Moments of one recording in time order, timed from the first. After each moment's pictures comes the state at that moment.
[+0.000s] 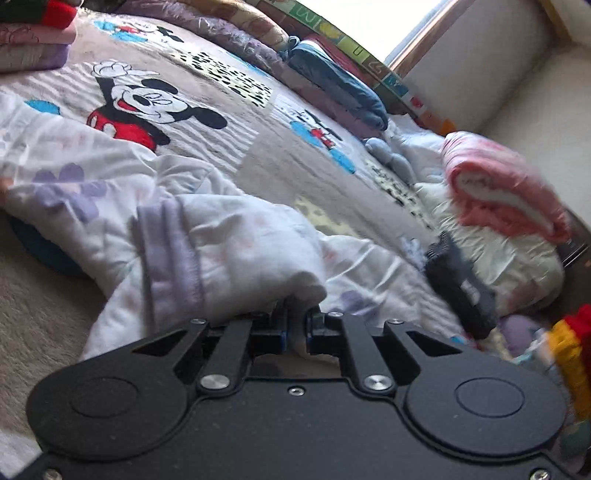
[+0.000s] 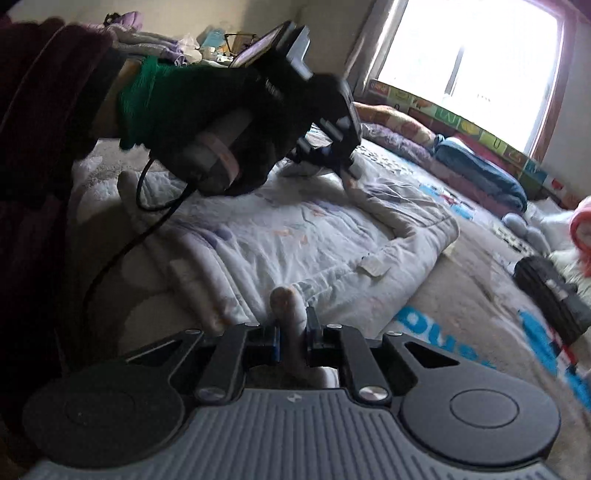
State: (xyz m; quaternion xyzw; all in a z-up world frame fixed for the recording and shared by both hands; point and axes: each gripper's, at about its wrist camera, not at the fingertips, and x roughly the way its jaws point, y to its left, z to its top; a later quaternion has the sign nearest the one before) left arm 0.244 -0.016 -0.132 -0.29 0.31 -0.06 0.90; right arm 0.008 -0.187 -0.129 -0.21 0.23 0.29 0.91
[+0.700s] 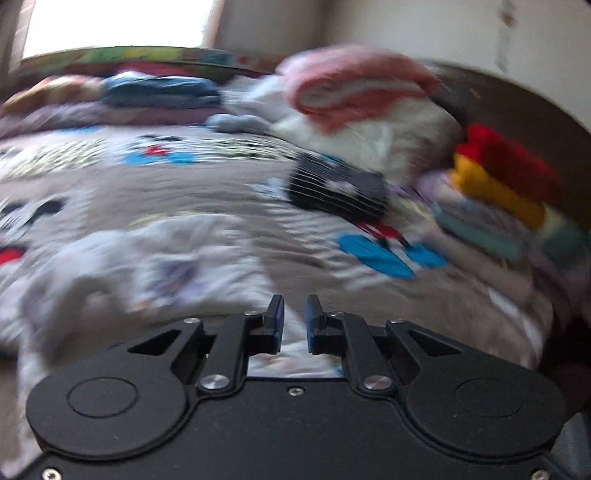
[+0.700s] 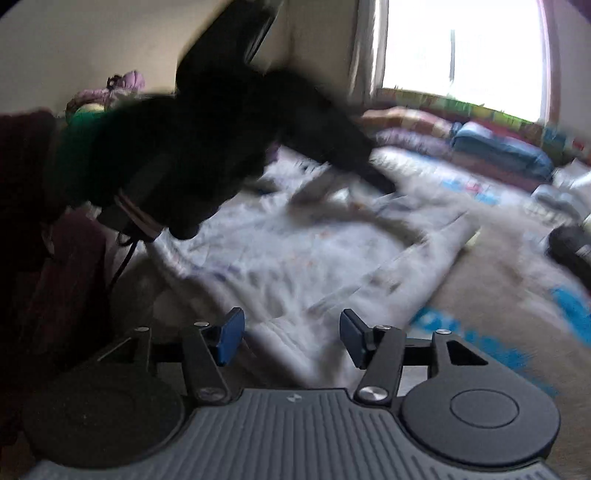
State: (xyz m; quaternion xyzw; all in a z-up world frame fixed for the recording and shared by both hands) left arm 0.179 -0.131 -0.085 0.00 0.28 -0.28 0.92; right arm 0.023 -0.219 -0.119 -0.10 0.24 0.36 0.90
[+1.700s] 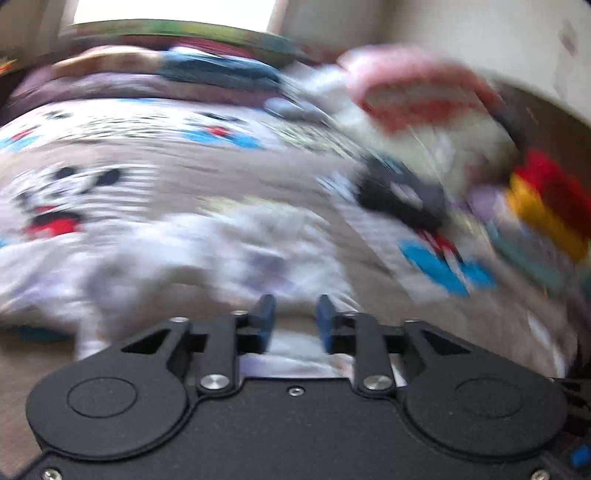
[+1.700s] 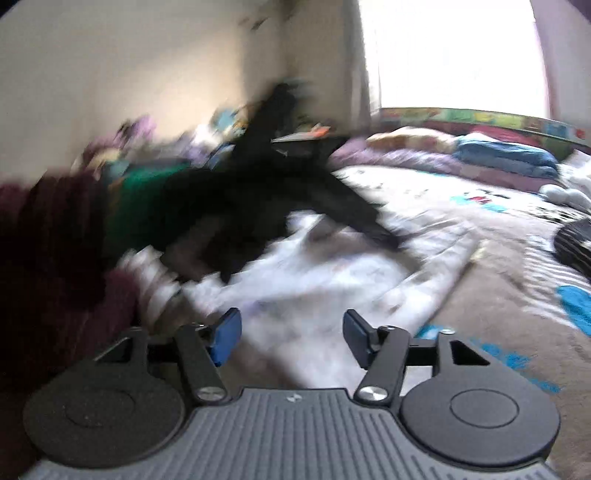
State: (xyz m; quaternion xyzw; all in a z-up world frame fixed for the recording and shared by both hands) left arm 0.198 -0.047 -0.076 -0.12 0.30 -0.14 0.94; right arm 0.000 -0.264 -0.087 -0.01 0.19 0.37 0.91
